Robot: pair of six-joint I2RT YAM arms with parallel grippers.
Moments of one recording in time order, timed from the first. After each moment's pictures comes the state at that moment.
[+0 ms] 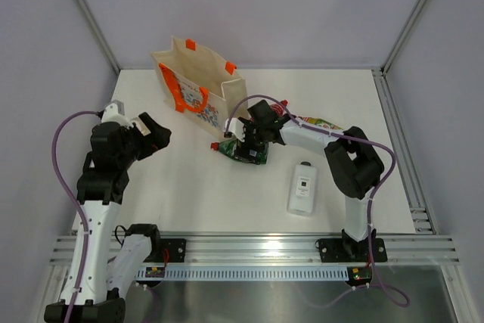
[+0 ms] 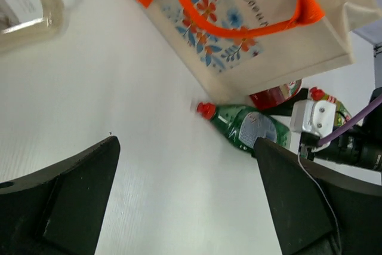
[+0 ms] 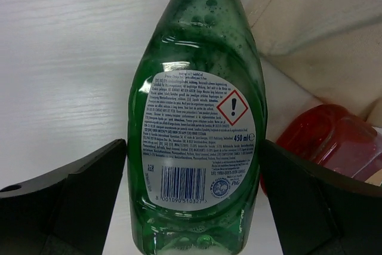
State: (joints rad) left arm -0.01 0.75 0.95 -0.65 0.10 -0.49; right arm 0.67 1.94 1.34 -0.36 -0.40 -0.73
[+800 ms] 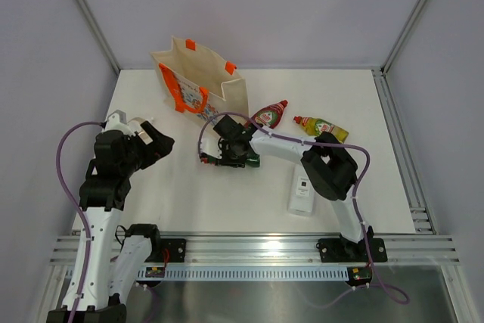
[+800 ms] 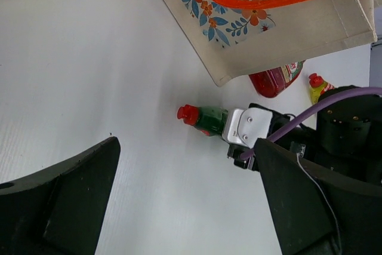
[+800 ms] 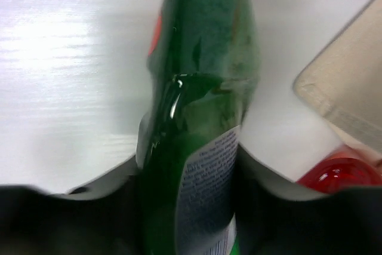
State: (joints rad) left arm -0.01 0.68 0.85 -0.69 0.13 -0.58; right arm 0.90 2.10 1.55 -0.57 -0.10 -0.74
